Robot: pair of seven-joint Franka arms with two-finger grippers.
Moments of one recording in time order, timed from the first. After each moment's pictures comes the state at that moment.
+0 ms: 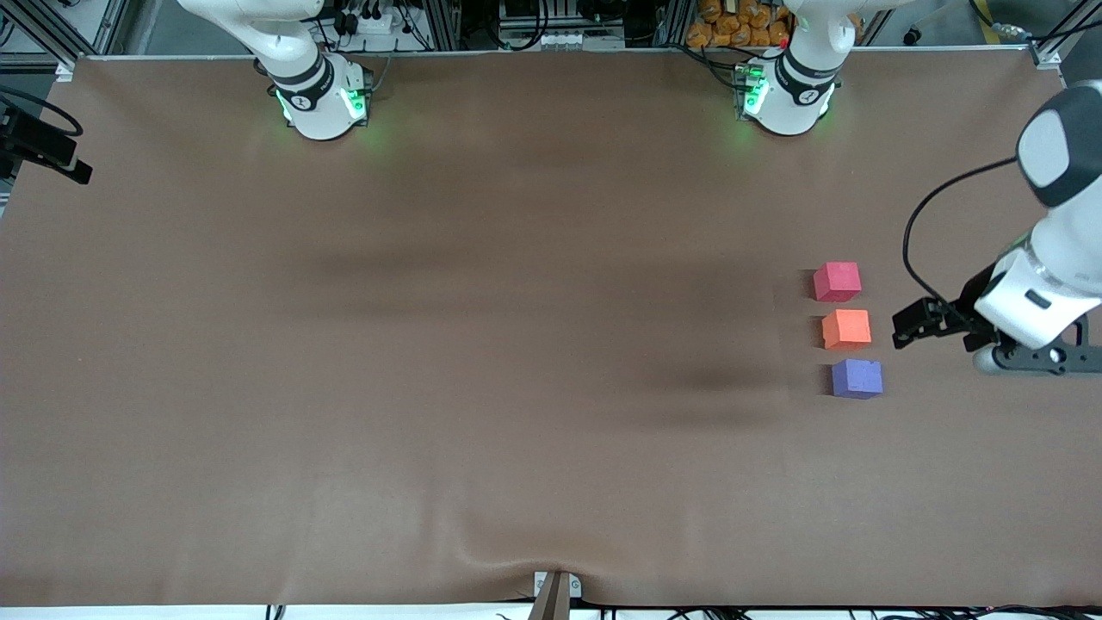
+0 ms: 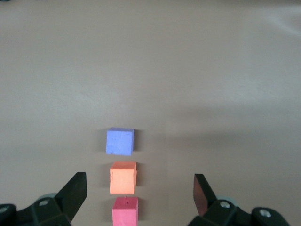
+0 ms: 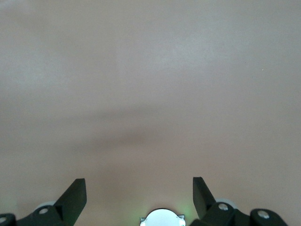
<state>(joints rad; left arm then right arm) 0.06 0.19 -0.16 -1.58 0.01 1.88 -0.05 -0.05 0.00 -0.02 -1.37 0.04 1.30 0.05</state>
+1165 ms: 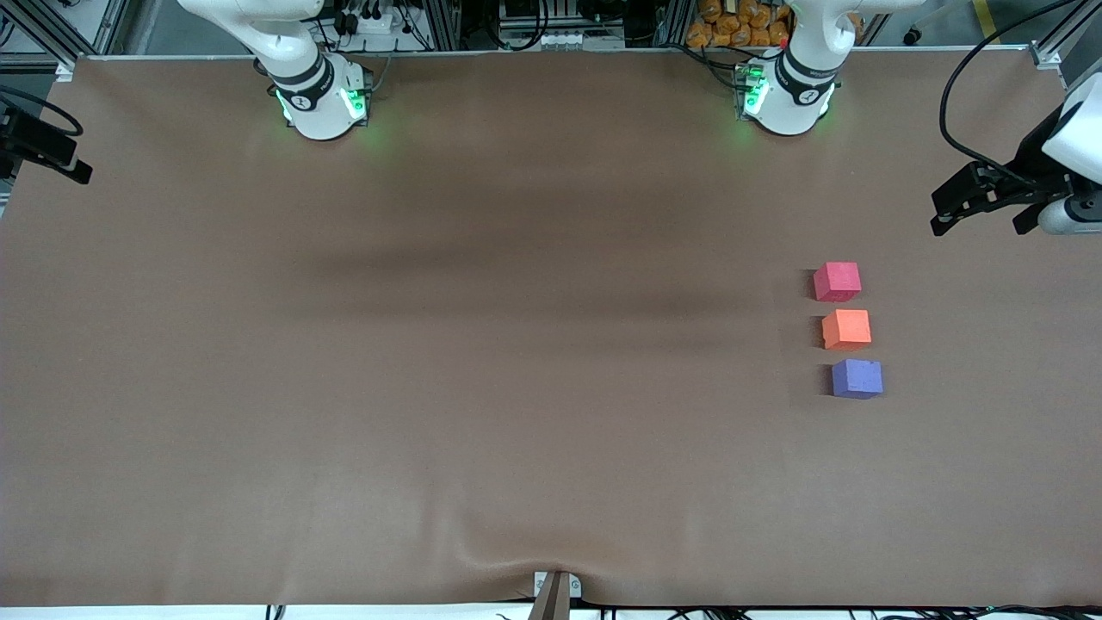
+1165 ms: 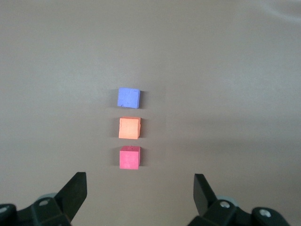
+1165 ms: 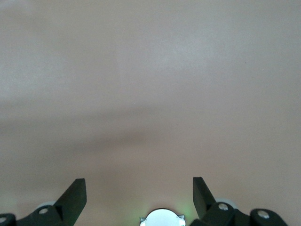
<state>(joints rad) -0.07 -0.04 -0.03 -1.58 0.01 1.62 -0.11 -0.05 0.00 -0.02 -1.37 0.04 1.30 0.05</state>
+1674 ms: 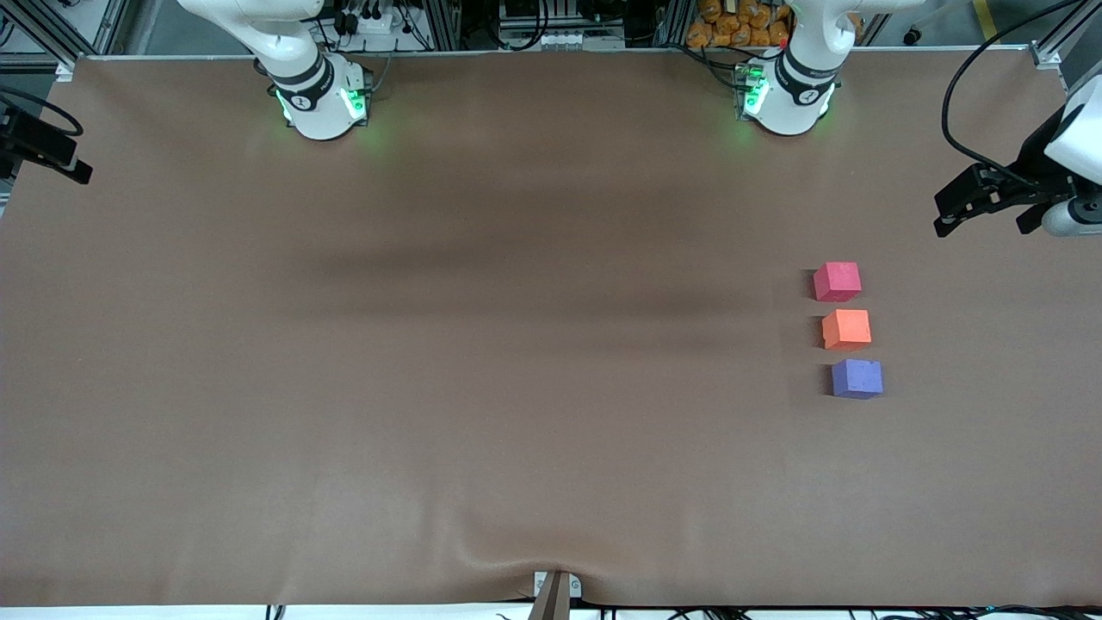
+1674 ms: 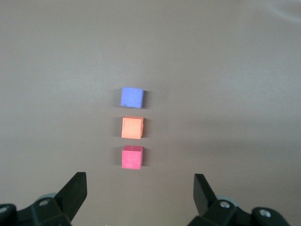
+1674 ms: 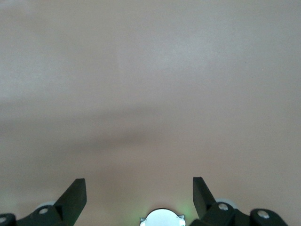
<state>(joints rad) -0.07 -0.04 -0.02 -1.58 0.03 1.62 -0.12 -0.05 0.00 -0.02 -1.37 0.04 1.30 0.05</state>
